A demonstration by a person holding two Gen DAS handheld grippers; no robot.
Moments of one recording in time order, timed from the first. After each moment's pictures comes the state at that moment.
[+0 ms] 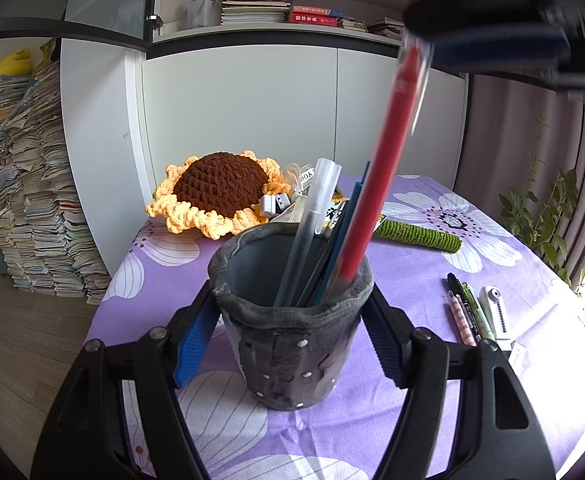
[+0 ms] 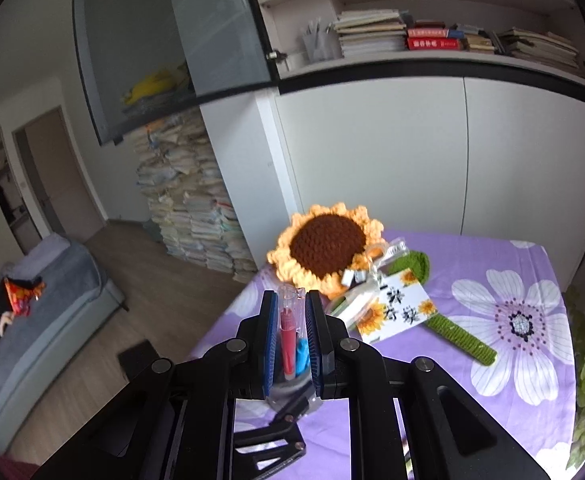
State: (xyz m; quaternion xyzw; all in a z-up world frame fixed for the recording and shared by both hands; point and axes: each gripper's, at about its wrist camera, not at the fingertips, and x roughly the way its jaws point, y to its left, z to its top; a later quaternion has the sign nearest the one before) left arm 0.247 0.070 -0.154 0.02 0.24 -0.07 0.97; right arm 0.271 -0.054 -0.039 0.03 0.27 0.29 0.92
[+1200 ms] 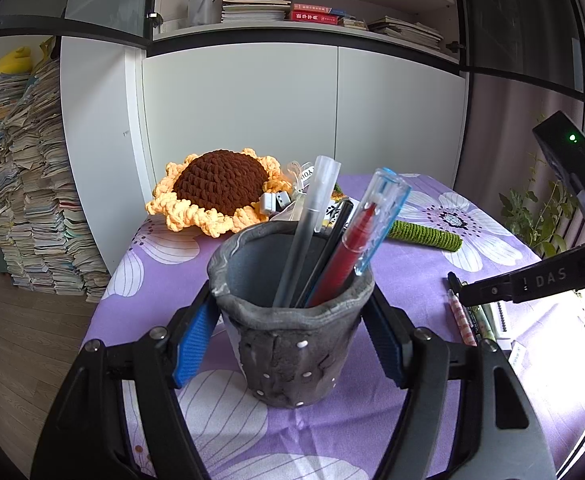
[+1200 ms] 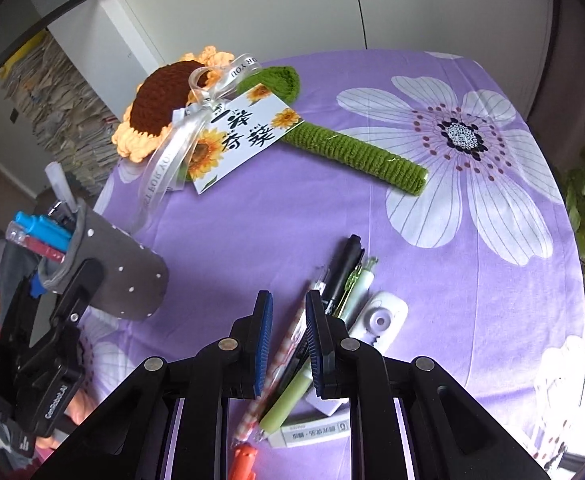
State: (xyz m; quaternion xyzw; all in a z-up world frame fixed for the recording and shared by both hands) left arm 0.248 0.069 -0.156 0.02 0.24 -0.07 0.97; right arm 0.337 -0.133 -0.175 0.06 0.50 0.15 0.85
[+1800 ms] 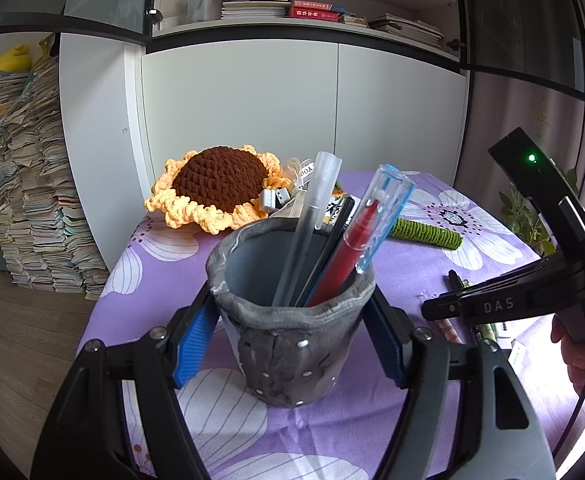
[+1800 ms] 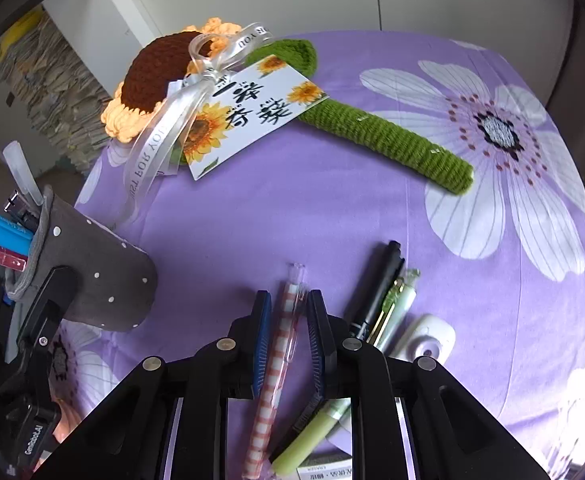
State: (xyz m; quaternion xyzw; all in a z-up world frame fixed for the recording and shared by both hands) left arm 0.250 0.069 -0.158 0.02 0.25 -0.07 0.97; right arm 0.357 -0.105 -0.198 0.03 0.52 0.16 0.84
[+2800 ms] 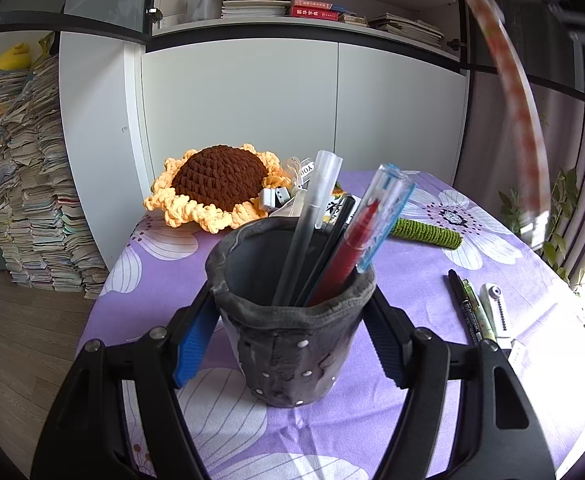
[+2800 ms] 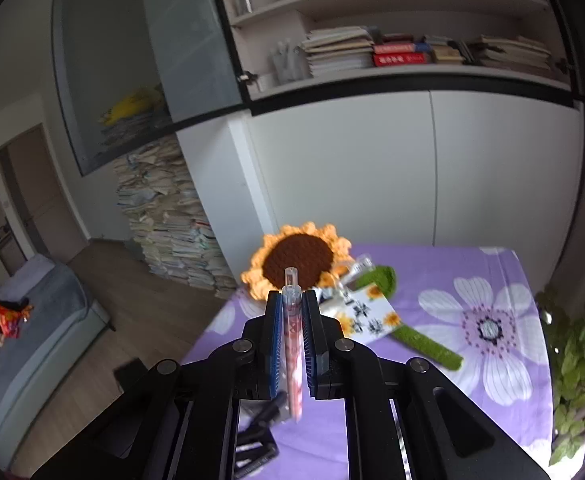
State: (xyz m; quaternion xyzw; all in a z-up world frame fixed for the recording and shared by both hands) left arm 0.250 0.069 -0.158 0.01 0.25 -0.07 0.97; right arm 0.268 -0.083 -0.007 0.05 0.25 0.26 0.93
